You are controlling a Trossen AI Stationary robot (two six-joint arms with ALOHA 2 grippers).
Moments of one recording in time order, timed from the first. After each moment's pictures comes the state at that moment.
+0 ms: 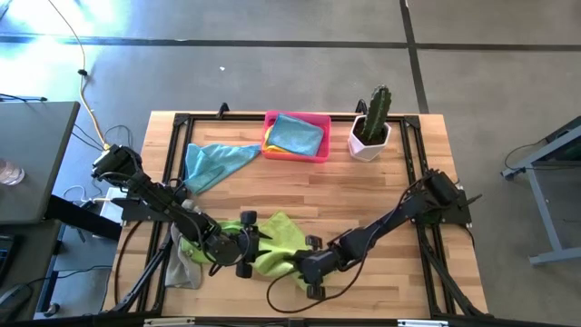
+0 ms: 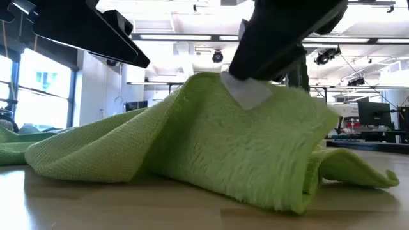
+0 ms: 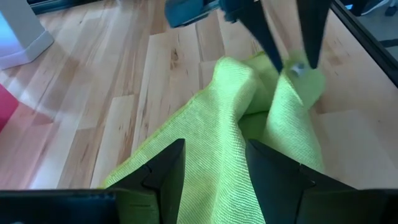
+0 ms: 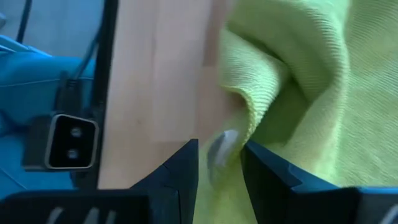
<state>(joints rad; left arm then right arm) -0.50 1.54 0.75 0.10 -0.56 -0.21 0.52 1.97 1.36 -0.29 0.08 0.53</state>
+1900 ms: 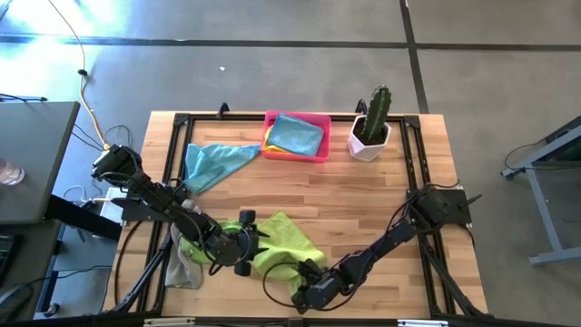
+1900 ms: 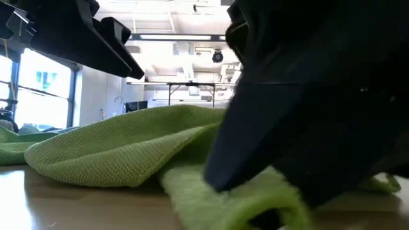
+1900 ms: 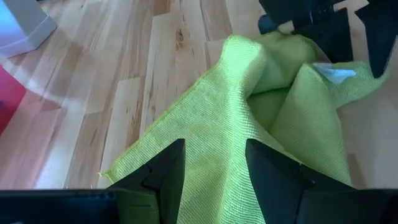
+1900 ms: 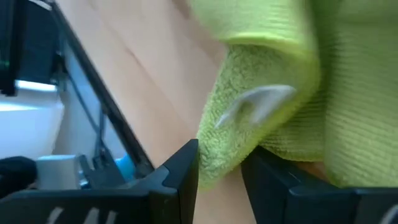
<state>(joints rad) -0.50 1.54 0.76 0.02 -0.56 -0.21 0.65 2.16 1.36 -0.03 0.18 1.48</state>
